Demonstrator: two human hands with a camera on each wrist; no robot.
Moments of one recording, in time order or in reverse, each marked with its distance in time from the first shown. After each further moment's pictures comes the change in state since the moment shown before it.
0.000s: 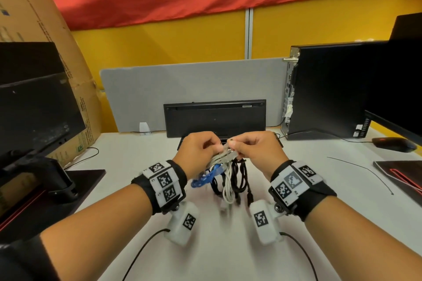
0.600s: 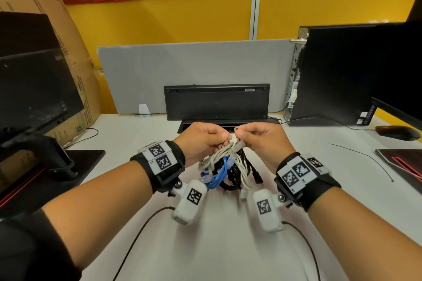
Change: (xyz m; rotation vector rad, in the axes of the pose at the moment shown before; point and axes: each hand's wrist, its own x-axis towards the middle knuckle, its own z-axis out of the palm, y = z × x) left_hand -0.007 -0.001 0.003 -0.700 -0.343 -0.383; right_hand -0.008 0.022 -0.003 0.240 0.004 0.065
